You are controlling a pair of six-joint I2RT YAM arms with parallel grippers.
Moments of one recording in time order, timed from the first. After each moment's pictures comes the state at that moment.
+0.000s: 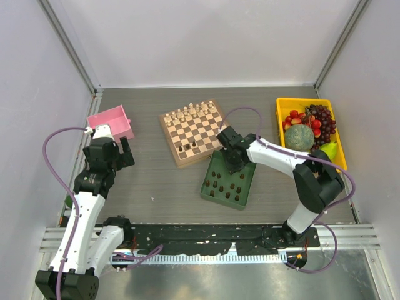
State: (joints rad) left arm -0.08 0.78 0.80 -0.66 -0.31 -0.24; right arm 0.68 1.68 1.09 -0.64 0.13 0.36
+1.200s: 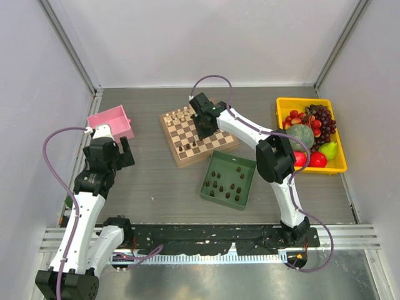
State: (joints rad) left arm -0.08 0.78 0.80 -0.66 -0.31 -0.24; right arm 0.68 2.19 1.92 -0.77 0.08 0.29
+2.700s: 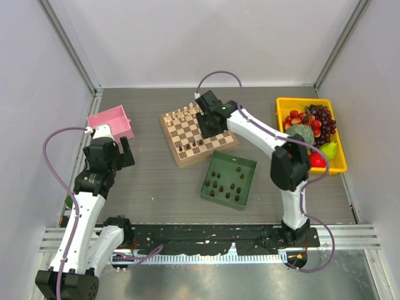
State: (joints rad) left arm -0.08 0.78 0.80 -0.66 -0.31 -0.24; right arm 0.68 2.08 1.86 -0.80 0.11 0.26
